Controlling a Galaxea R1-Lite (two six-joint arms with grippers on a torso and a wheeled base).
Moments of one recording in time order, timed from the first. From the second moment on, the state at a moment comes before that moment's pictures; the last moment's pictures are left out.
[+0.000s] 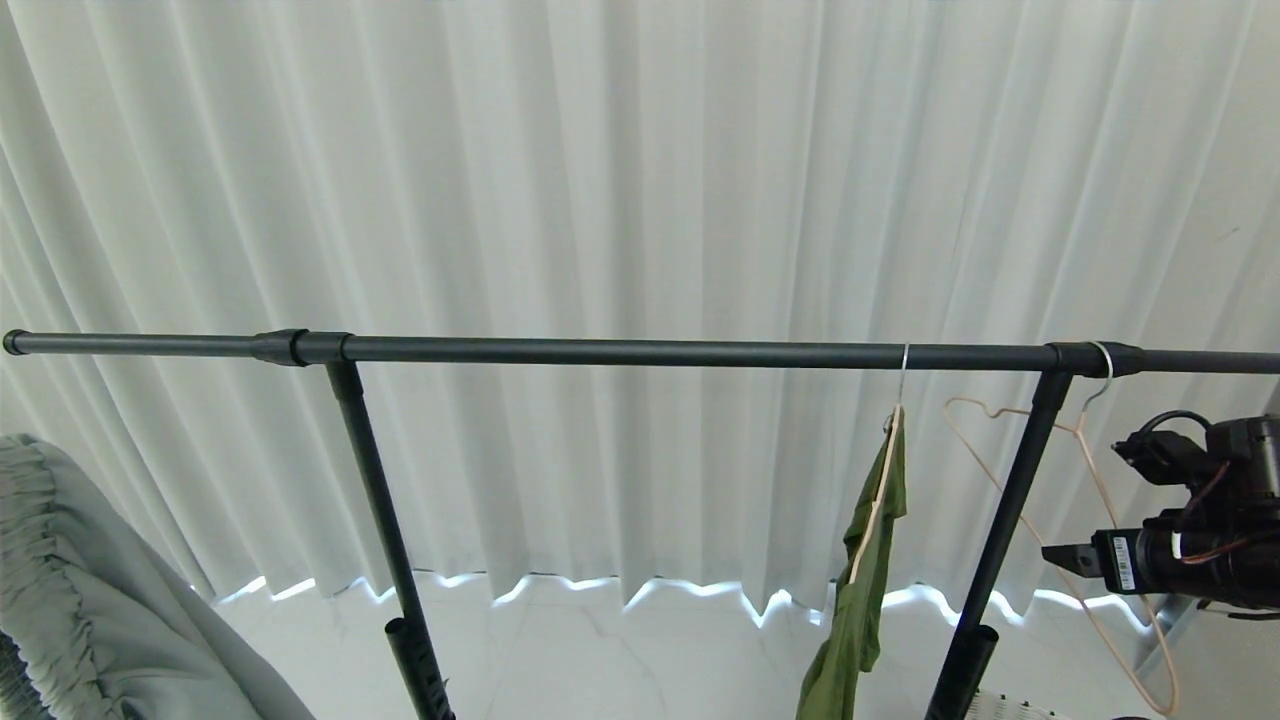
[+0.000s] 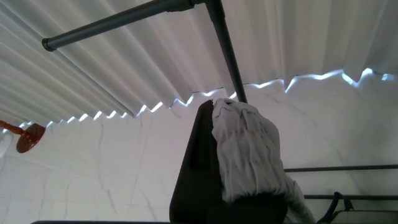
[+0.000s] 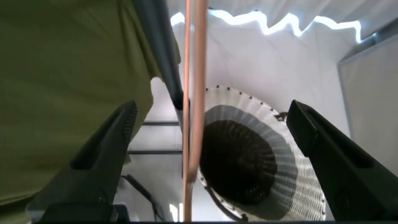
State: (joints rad) left arm -0.46 0.94 -1.00 0.55 0.54 0.17; right arm -0.07 1.68 -0.57 -0.35 0.09 -0.05
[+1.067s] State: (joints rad) left arm -0.46 0.95 -0.99 0.55 0.52 0.20; right arm -0.07 1.55 -0.52 -0.37 0.08 0.00
